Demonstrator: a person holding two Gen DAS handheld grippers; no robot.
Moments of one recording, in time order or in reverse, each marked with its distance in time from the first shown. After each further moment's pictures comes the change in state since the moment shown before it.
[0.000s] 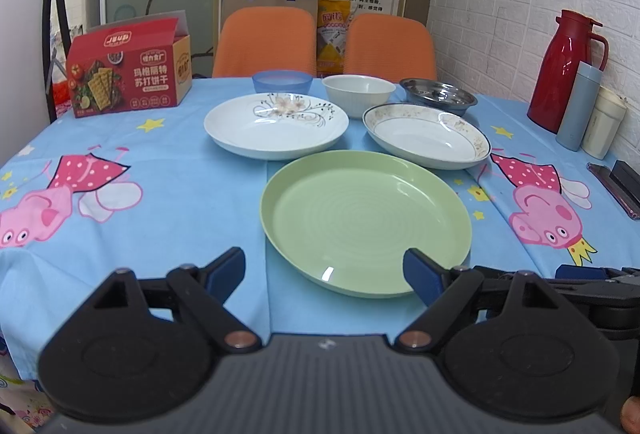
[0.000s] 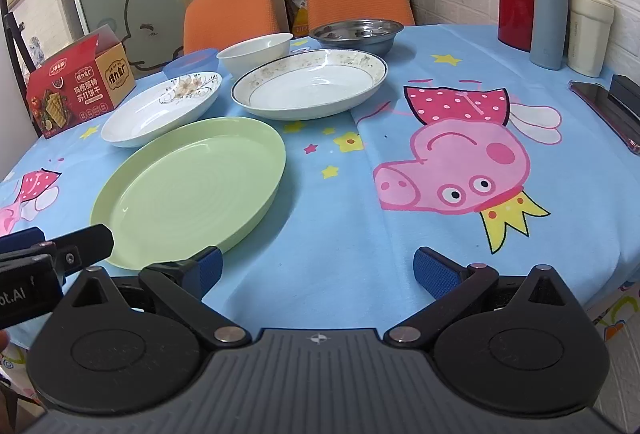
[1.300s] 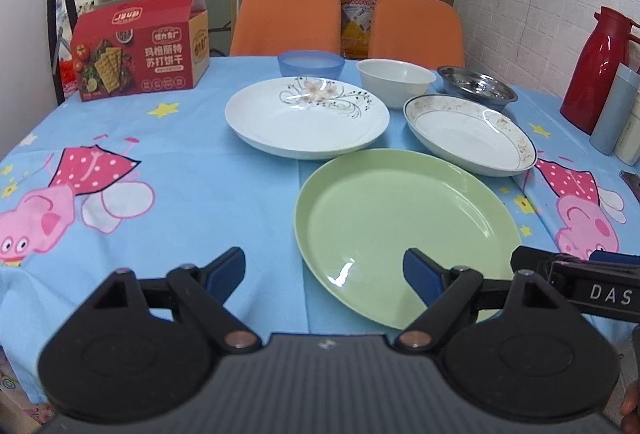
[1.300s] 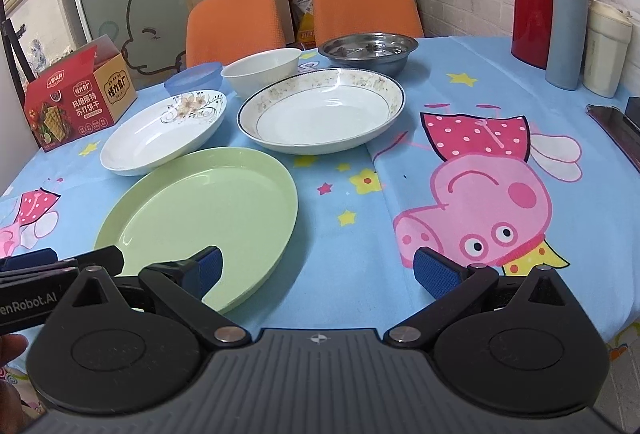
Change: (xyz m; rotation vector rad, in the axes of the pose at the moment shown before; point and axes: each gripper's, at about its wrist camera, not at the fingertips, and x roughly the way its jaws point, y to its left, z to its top) left arm 0.037 0.031 0.027 -0.031 0.089 0.048; right arm 0.016 0.013 0.035 -0.018 0.020 0.003
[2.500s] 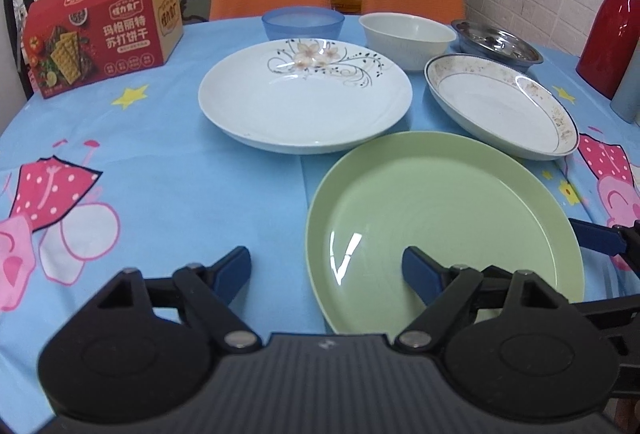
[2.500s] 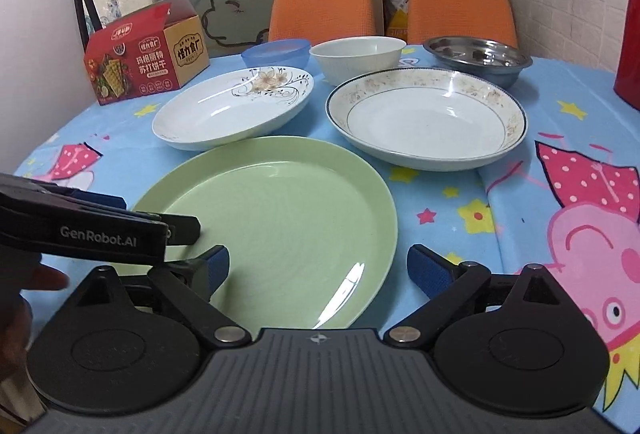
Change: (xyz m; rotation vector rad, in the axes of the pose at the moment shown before) left arm 0.068 0.010 0.030 0.061 0.139 -0.029; right arm 0.050 0.032 0.002 -0.236 -0.027 0.161
